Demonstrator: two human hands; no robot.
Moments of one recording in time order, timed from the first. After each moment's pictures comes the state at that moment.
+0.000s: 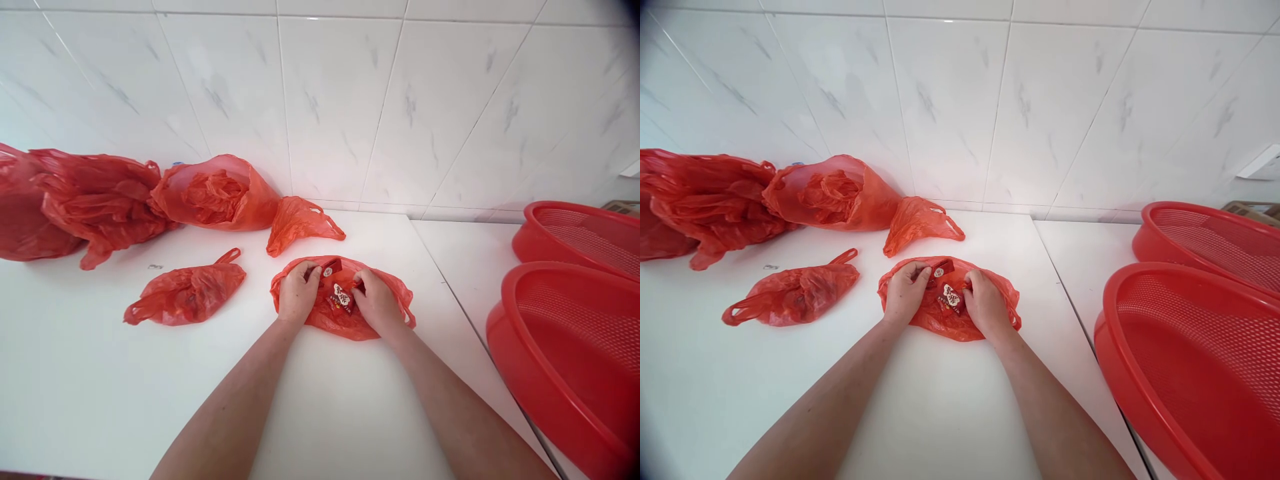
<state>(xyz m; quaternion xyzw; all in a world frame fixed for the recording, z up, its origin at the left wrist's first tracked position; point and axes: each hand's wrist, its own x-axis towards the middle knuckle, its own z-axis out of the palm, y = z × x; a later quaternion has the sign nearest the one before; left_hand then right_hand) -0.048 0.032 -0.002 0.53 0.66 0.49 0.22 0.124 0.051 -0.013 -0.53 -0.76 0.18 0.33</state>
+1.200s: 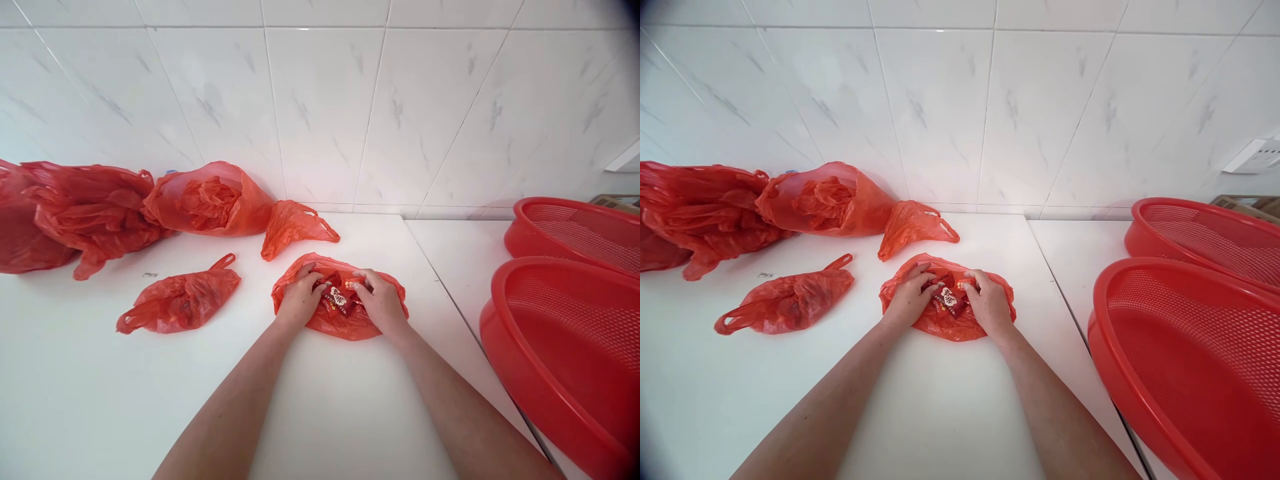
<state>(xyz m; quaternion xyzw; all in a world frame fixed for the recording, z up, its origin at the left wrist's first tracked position) -0.049 0.036 -0.011 0.66 0.63 0.36 0.20 0.137 0.050 -0.010 -0.54 -0.69 0.28 0.40</state>
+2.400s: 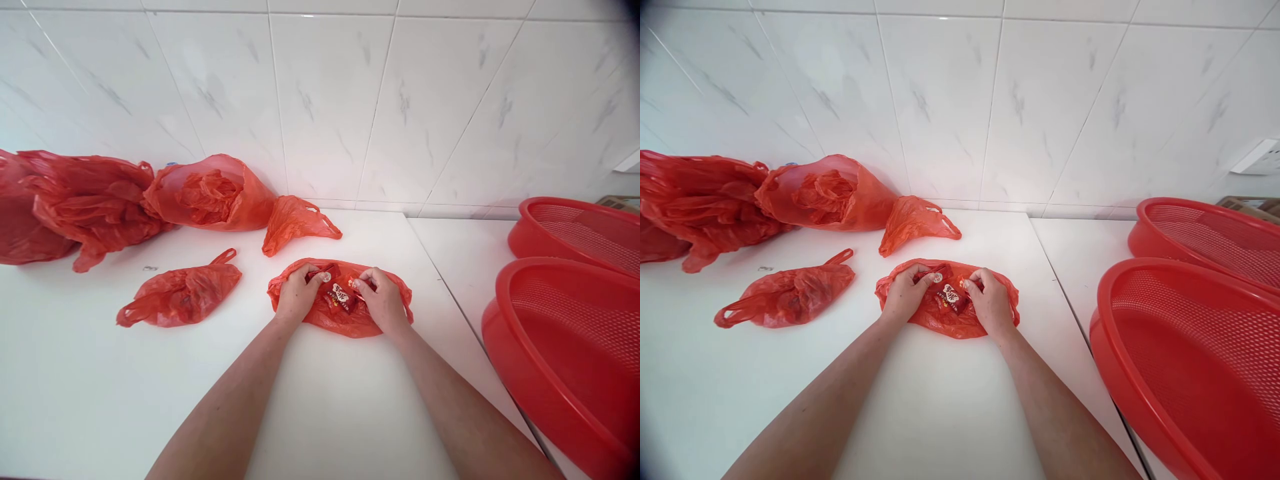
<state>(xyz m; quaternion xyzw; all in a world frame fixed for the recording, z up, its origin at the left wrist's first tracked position) -0.048 0.034 -0.006 0.55 0.67 0.42 0.25 0.136 0.048 -0.013 -0.54 -0.67 0.29 0.42</state>
